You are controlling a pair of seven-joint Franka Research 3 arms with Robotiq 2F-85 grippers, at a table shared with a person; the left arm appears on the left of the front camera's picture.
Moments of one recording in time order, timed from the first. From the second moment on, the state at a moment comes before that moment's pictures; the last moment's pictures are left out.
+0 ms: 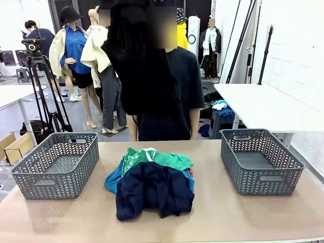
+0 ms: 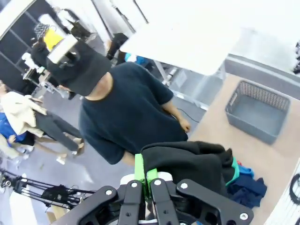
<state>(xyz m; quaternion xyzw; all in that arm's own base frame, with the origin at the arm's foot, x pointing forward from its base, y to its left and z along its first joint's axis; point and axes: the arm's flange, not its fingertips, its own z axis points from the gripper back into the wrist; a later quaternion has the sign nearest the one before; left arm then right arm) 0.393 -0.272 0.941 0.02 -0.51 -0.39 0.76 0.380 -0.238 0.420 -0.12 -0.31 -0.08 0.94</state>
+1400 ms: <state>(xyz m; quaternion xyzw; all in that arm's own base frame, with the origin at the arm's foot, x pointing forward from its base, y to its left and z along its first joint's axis) 0.381 -0.276 0.950 0.04 -0.51 -0.38 0.77 0.380 -0.238 0.420 -0.12 -0.31 -0.08 0.94</state>
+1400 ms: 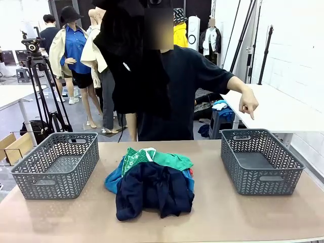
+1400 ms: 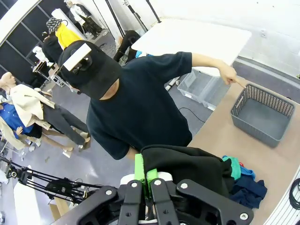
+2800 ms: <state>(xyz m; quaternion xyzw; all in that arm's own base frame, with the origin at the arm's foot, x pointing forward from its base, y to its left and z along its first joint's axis) 0.382 -0.276 0.949 0.04 -0.51 -0.38 0.77 0.380 -0.238 0.420 -0.12 -0.31 -0.08 0.94</state>
